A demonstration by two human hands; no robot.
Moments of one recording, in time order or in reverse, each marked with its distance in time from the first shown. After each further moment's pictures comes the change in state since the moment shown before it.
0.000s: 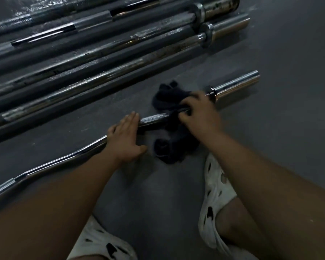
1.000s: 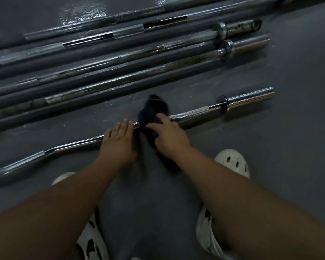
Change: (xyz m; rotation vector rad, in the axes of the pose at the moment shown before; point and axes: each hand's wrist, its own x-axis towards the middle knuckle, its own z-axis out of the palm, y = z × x) left_hand -0.061 -0.015 0.005 0.225 0.089 -0.215; right_hand -0.047 -0.081 0.042 0.053 -0.345 -0.300
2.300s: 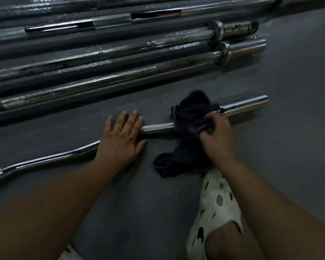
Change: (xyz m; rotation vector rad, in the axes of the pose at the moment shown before) left_hand 0.067 0.020 0.018 0.097 0.232 0.197; right_hand -0.008 0.109 -0.063 0.144 0.425 0.371
